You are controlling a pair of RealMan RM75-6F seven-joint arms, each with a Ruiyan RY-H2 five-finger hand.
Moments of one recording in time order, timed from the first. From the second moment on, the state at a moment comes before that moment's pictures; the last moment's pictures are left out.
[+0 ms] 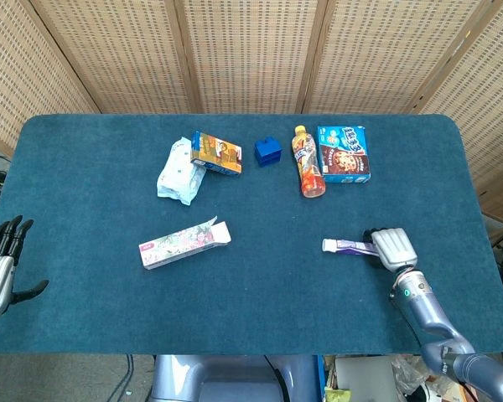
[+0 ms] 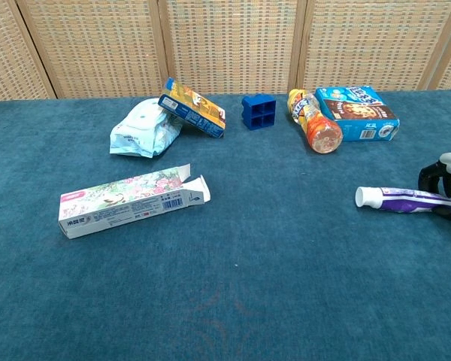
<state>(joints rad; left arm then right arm) -0.13 -1.09 -0.08 -1.75 1.38 1.43 0.19 0.53 -1.55 0.08 -1.00 -1.35 0.91 0.01</state>
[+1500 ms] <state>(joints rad) -0.75 -1.54 -0.20 -1.60 0.59 0.95 0.64 0.41 -1.22 0.05 -1.36 -1.49 1.20 -0.14</state>
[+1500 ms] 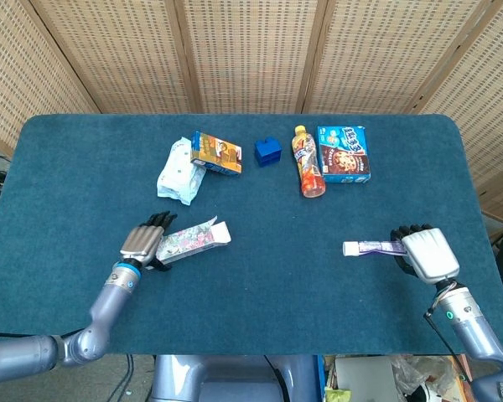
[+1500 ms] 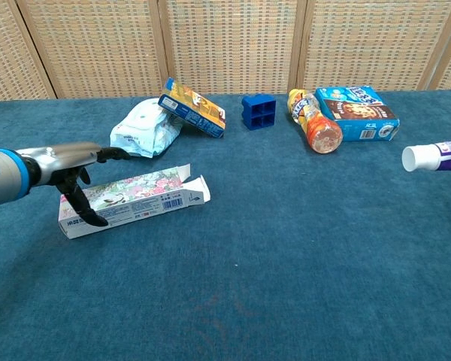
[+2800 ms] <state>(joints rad) -0.76 -1.67 -0.19 -1.16 1.47 1.08 -0.63 0.44 -0.99 0.17 -1.60 -1.51 1.29 -0.36</state>
